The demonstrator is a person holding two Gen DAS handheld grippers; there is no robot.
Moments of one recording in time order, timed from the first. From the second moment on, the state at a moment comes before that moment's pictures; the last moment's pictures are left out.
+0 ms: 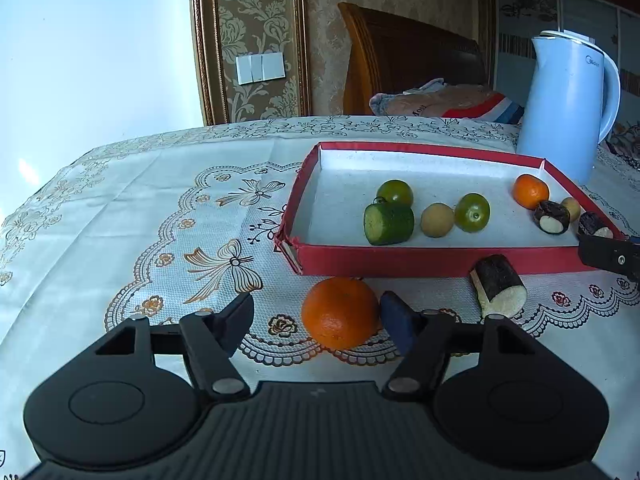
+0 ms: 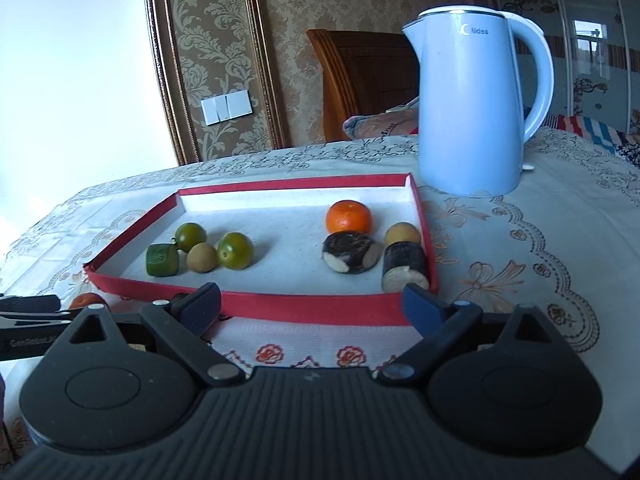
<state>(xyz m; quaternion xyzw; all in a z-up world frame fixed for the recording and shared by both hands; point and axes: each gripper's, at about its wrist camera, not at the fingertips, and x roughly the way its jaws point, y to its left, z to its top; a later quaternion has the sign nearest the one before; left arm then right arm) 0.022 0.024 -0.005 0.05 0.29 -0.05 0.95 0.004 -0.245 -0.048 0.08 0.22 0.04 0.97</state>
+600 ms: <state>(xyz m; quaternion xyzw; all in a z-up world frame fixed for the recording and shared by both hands) 0.028 0.023 -0.010 0.05 0.31 -0.06 0.95 0.003 -0.223 -0.050 0.07 0.24 0.06 0.97</state>
